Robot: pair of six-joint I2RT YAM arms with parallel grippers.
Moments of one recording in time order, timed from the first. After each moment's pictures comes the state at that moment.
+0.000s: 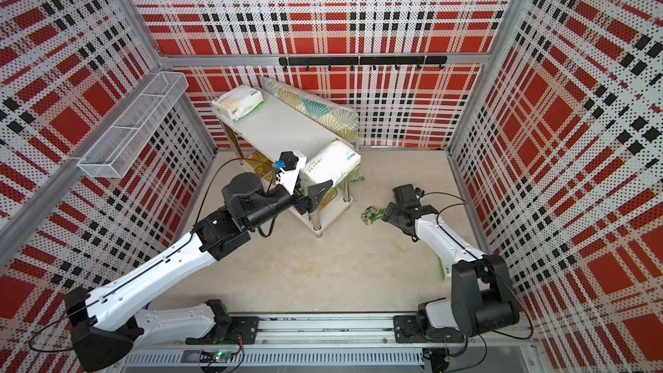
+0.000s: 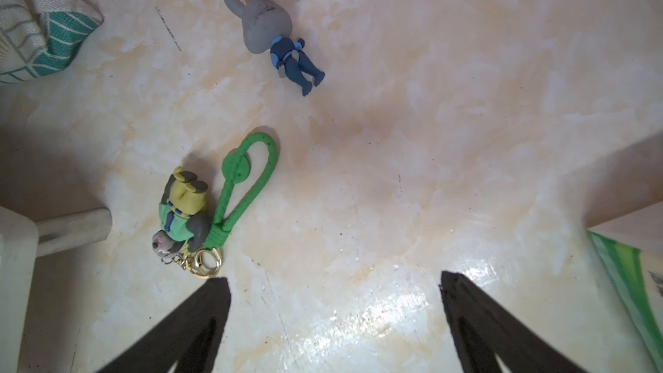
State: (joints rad) left arm -0.80 1.17 1.18 -0.05 0.03 0.00; right arm 0.22 1.38 0.85 -0.54 0.18 0.70
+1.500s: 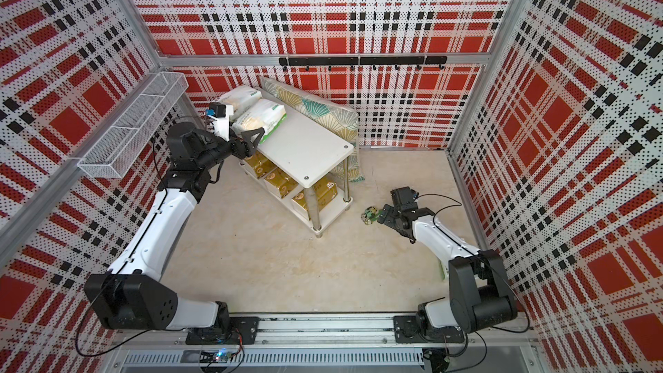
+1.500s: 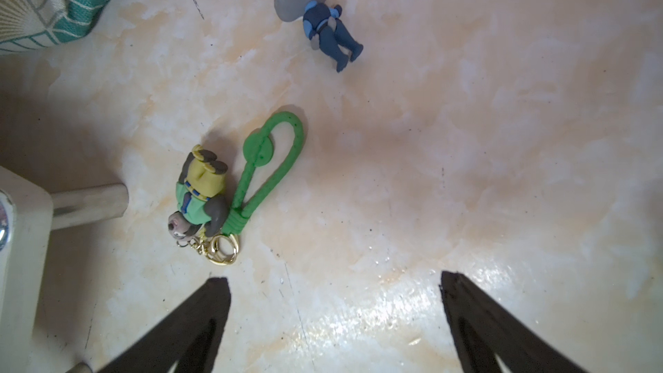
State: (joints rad) left arm -0.02 1.42 1.42 -0.05 0.57 -0.01; right arm 0.25 1.41 0.82 -0.46 0.11 0.69
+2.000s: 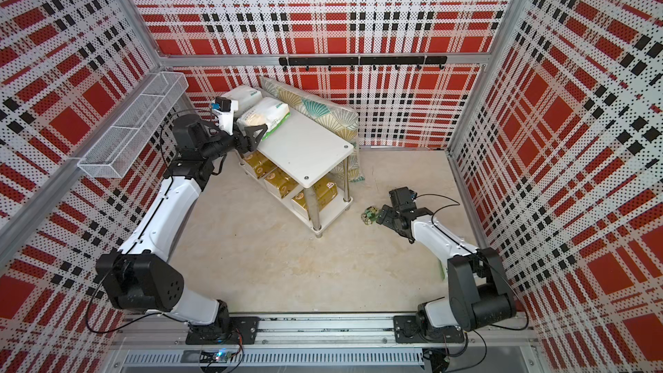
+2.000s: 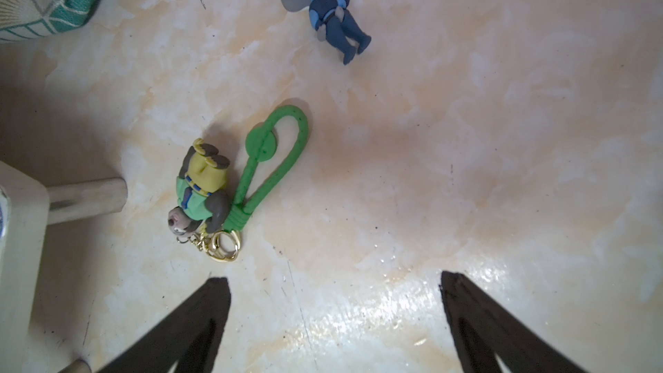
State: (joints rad) left arm 0.00 1.54 1.50 -0.08 0.63 0.01; right arm 0.26 1.42 0.82 -0.46 0.11 0.69
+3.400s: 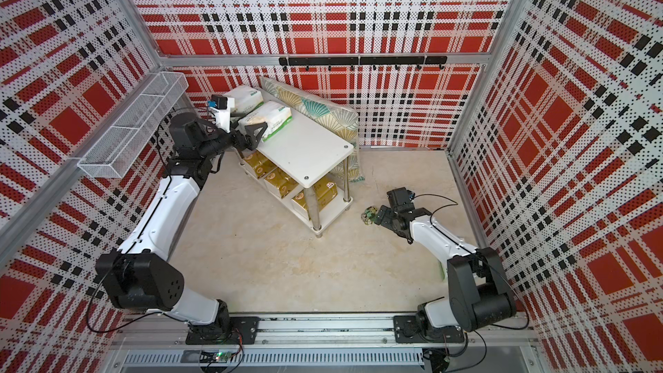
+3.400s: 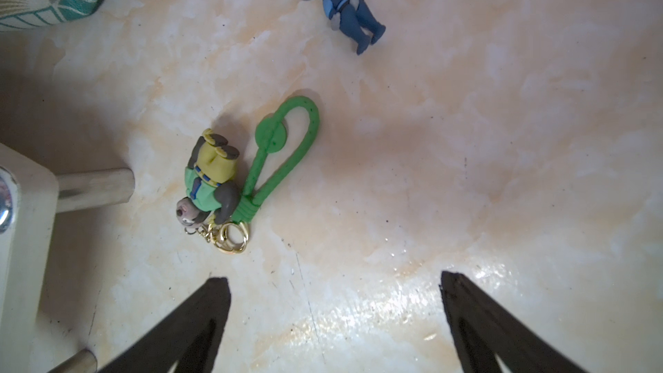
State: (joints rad) left arm 0.01 1.53 1.51 -0.05 0.61 0.00; right arm 0.28 1.42 0.82 -0.46 0.11 0.70
